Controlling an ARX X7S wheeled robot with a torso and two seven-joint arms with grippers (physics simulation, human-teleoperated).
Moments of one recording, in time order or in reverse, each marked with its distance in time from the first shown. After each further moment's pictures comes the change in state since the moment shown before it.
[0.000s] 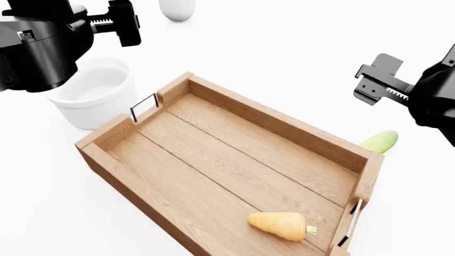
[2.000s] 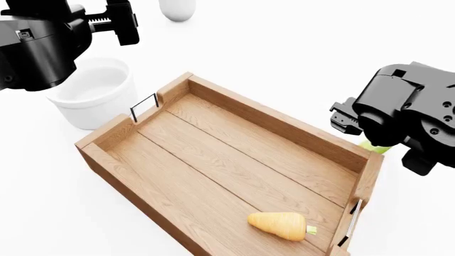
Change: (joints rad) left arm -0.002 -0.003 0.003 -0.012 0.005 0.011 0.012; right arm -0.229 -0.252 -0.165 0.405 0.112 -0.057 -0.075
